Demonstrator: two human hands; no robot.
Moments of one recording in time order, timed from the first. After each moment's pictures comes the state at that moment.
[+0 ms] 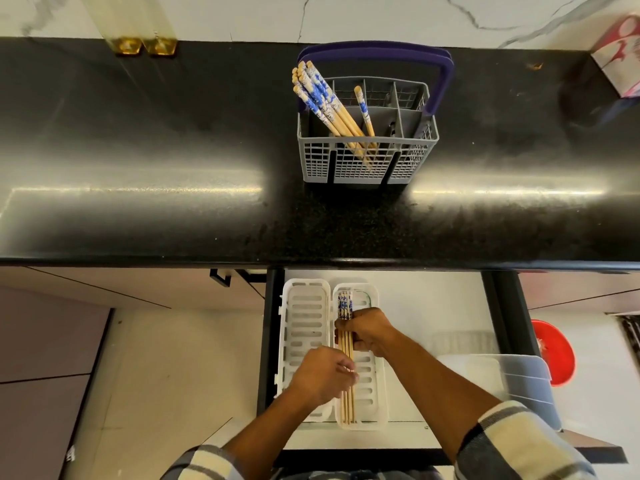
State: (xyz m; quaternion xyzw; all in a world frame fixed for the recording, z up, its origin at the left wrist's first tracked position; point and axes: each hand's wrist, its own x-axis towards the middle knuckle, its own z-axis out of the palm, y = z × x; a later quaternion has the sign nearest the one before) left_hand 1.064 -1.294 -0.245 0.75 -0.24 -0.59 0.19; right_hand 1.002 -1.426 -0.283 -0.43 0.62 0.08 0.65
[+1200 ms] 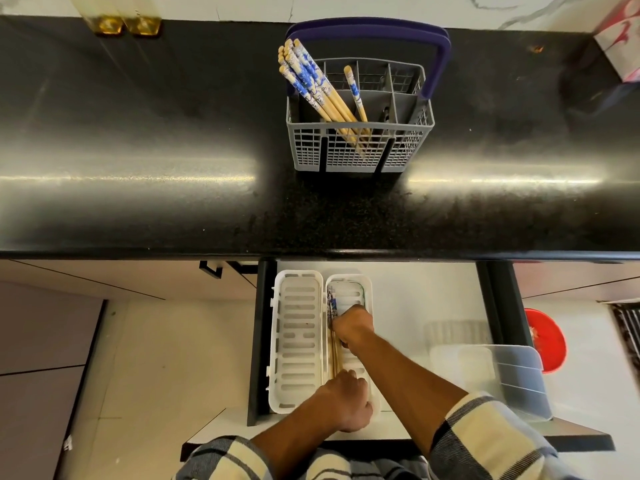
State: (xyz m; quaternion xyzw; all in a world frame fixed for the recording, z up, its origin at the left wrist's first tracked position) left_hand 1.007 -1.297 -0.252 0.66 -0.49 -0.55 -0.12; right_hand 1.016 -1.404 -0.289 -0.54 0.67 0.14 0.48
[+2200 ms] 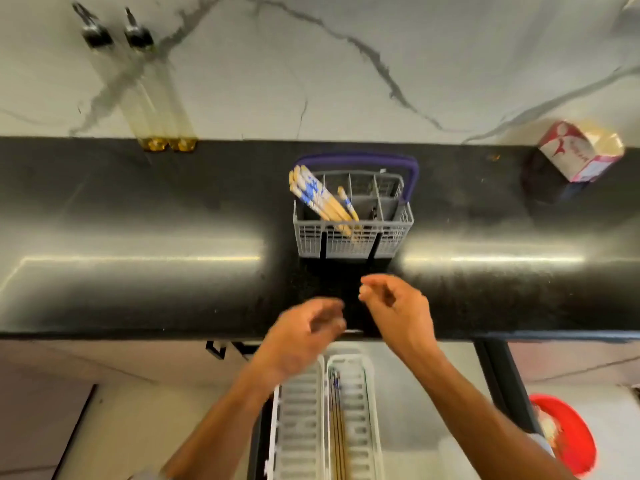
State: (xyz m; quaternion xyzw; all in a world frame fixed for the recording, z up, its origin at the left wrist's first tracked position) left_hand 1.155 -1.368 -0.100 0.70 -0.41 -0.43 0.40; right_hand 1.017 -1.488 -0.098 -0.73 0.48 -0.24 0.43
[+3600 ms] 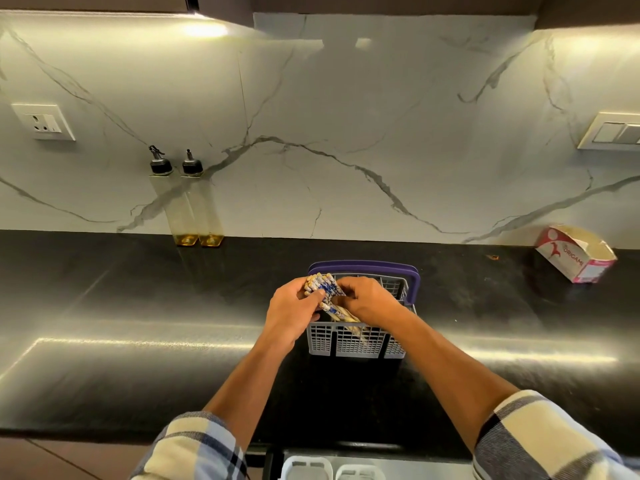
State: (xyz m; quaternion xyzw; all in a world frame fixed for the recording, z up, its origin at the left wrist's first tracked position) left_hand 1.253 -1.486 -0.030 0.73 -0.27 -0.29 0.56; right_hand 1.146 -1.617 -0.021 -0.91 0.28 -0.04 0.30
